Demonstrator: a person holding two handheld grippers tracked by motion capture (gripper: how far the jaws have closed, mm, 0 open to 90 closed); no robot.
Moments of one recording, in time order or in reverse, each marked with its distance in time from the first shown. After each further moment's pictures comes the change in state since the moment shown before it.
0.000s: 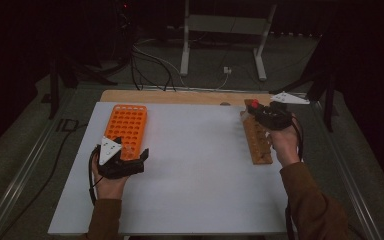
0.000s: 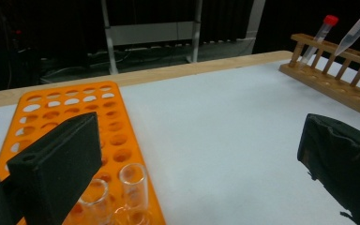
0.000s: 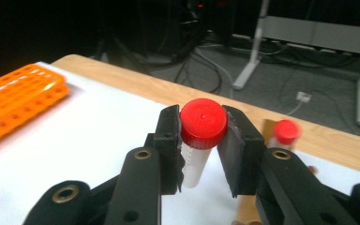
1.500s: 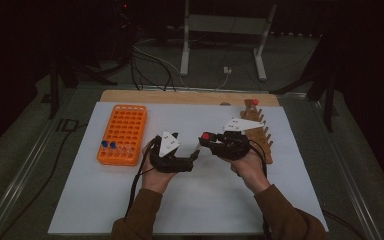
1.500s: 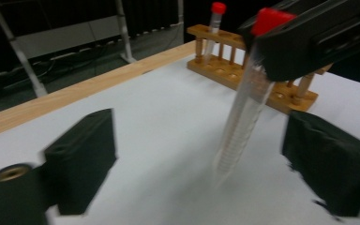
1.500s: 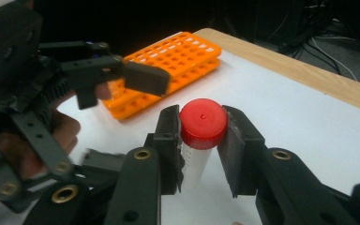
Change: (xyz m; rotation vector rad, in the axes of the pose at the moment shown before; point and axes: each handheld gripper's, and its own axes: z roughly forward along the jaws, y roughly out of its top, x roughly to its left) left arm -0.105 0.029 0.068 0.050 -0.263 0.175; right arm 0.131 -0.023 0.006 0.065 0.390 -0.108
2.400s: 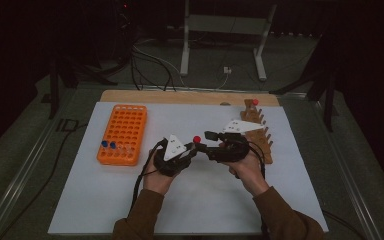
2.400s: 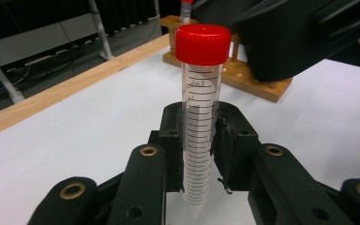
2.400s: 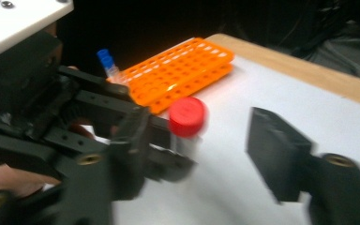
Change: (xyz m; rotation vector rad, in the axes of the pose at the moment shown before) left arm -0.001 -0.001 -0.004 0.024 -0.056 0.058; right arm 0.001 -0.003 -0.005 -0.041 0.026 0.024
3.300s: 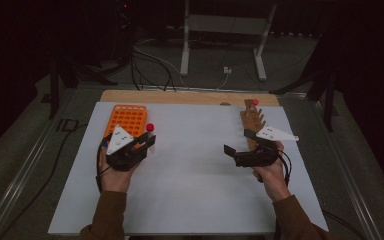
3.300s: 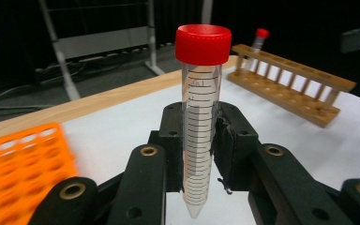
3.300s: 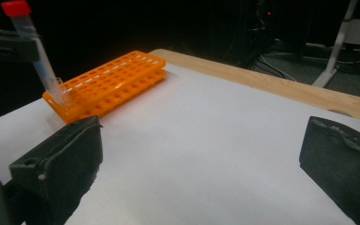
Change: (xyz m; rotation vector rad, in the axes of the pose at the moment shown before) left arm 0.070 -0.014 -0.097 -0.081 0.171 -0.159; right arm -0.037 -0.037 -0.053 -0.097 -0.181 0.050
